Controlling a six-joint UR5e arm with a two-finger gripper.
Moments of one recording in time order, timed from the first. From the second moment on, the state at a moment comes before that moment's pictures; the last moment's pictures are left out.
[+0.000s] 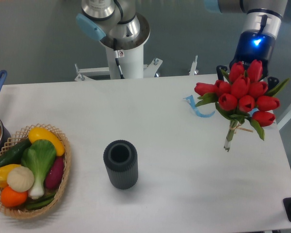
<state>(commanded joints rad) 2.96 -1.74 -1.66 -0.83 0.59 1.13</state>
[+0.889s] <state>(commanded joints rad) 2.87 -1.73 -1.62 -0.83 1.03 1.14</state>
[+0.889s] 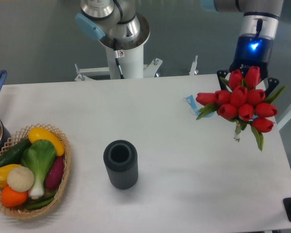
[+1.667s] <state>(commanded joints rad) 2.57 -1.89 -1.61 -0.84 1.75 1.14</state>
